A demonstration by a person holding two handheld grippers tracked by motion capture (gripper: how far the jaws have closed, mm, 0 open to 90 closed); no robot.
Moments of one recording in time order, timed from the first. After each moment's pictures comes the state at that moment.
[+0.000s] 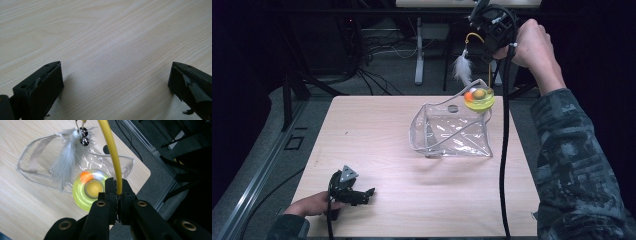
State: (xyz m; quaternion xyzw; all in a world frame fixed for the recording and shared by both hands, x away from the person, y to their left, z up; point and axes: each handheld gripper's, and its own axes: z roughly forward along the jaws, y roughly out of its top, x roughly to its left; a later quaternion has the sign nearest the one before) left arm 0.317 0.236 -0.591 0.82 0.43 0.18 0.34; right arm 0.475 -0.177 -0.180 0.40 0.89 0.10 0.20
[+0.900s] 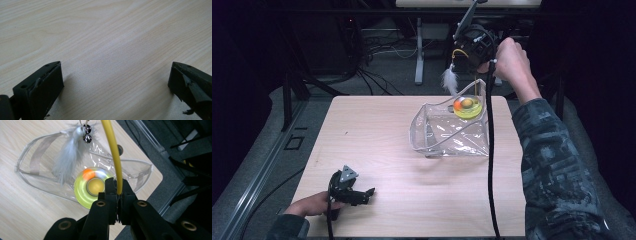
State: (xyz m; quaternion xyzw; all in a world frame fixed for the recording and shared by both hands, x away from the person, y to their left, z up) left arm 0.317 0.236 -0.591 0.82 0.43 0.18 0.34; right arm 0.492 -0.155 -0.227 0.38 0.90 0.10 0.19
